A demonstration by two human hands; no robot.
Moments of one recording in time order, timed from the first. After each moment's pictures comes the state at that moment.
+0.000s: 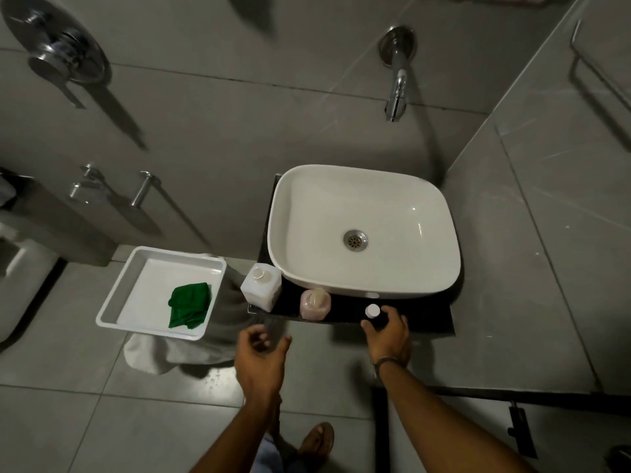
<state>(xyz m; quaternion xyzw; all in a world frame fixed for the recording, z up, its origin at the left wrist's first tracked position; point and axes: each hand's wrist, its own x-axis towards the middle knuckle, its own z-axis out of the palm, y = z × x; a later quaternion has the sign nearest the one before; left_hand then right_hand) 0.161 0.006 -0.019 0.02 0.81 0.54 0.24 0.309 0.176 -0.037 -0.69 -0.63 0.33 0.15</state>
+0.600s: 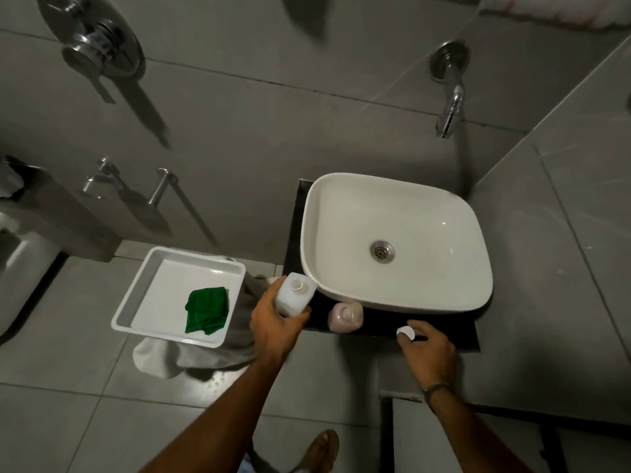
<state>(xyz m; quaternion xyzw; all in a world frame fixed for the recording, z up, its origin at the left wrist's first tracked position) 0.058 0.037 -0.017 0.16 0.80 0.53 0.25 0.304 0.170 0.006 -0.67 -0.63 0.35 0.16</state>
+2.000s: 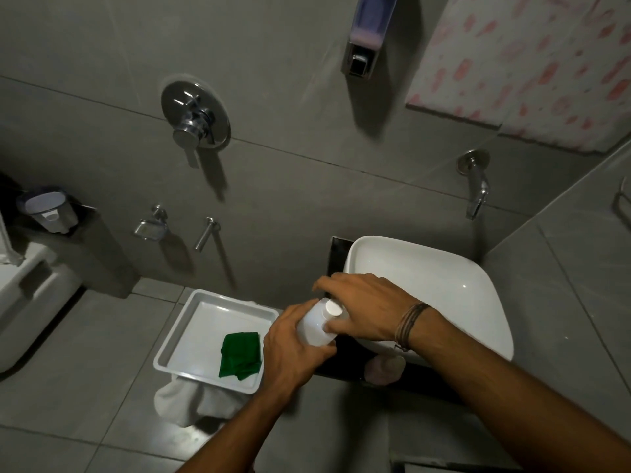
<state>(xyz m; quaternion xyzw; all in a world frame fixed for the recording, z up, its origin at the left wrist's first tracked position) -0.028 -0.011 0.061 0.31 0.74 0.57 0.20 0.038 0.115 0.242 -0.17 -0.97 0.08 -0.14</state>
